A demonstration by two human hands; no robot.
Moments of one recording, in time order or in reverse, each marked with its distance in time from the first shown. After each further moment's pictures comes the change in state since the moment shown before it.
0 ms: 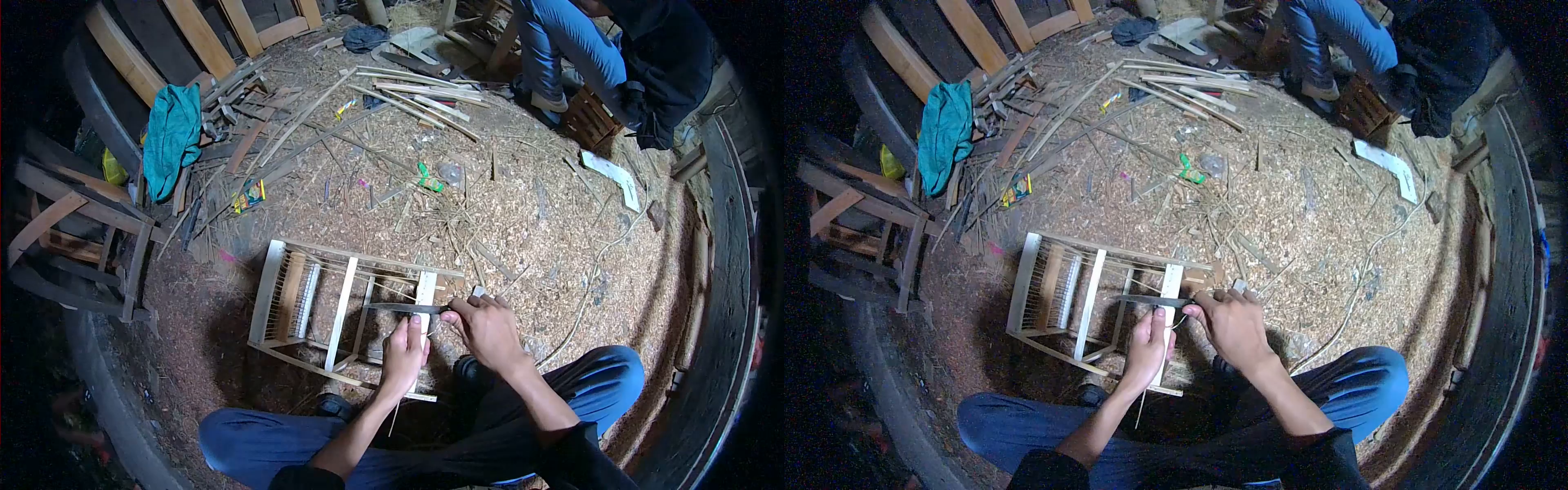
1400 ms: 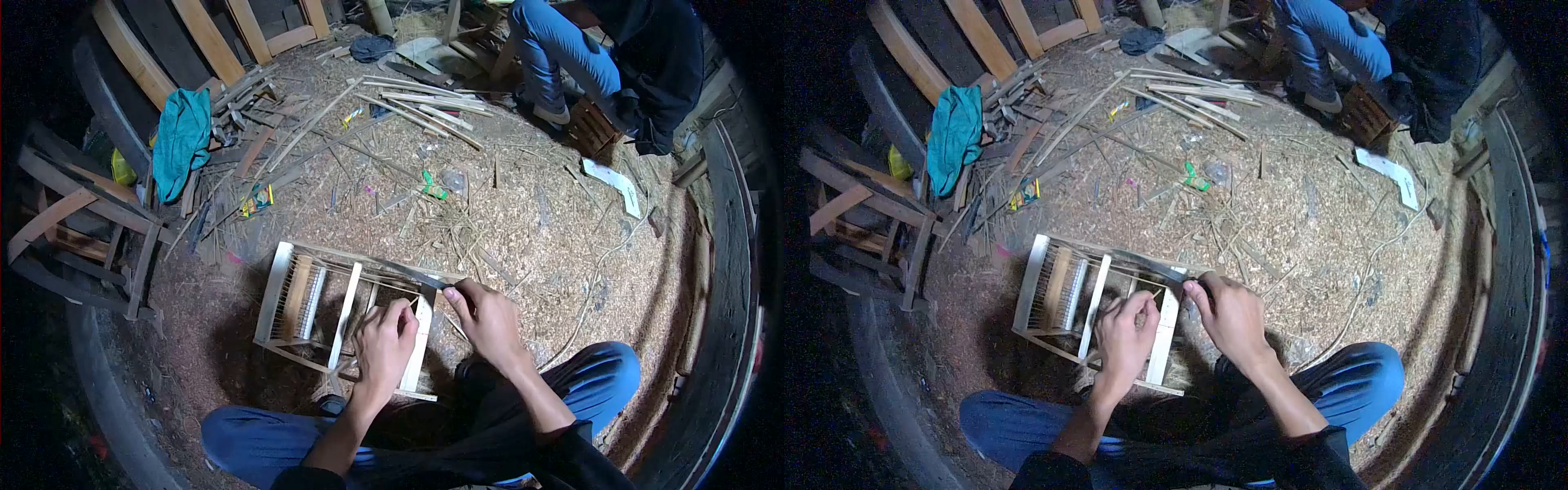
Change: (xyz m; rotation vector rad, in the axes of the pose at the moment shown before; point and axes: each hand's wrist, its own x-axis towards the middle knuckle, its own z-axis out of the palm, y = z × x) left_hand -0.006 0.072 -0.027 0.764 0.303 0.565; right_hand 0.017 -0.023 -0.030 0.306 0.155 0.199
